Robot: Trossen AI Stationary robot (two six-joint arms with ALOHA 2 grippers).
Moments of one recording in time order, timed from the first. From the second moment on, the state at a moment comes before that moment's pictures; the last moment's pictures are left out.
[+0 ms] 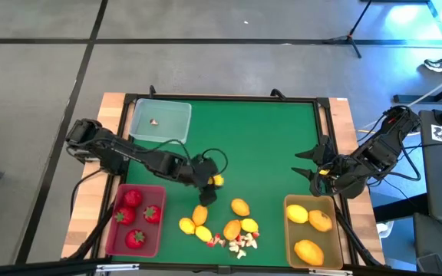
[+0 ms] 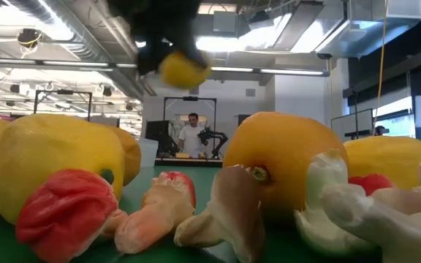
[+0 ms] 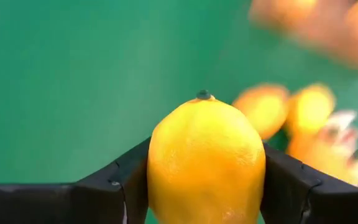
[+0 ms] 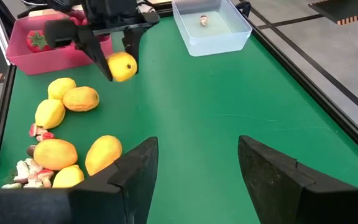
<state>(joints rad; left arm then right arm) -0.24 1.61 1.11 -0.30 -0.26 -0.56 0.76 0.99 1.20 -1.13 0.80 0.81</state>
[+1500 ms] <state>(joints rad) -0.22 2.39 1.88 0.36 -0.01 -0.08 0.76 1.00 1.20 -1.12 0.82 0.81</state>
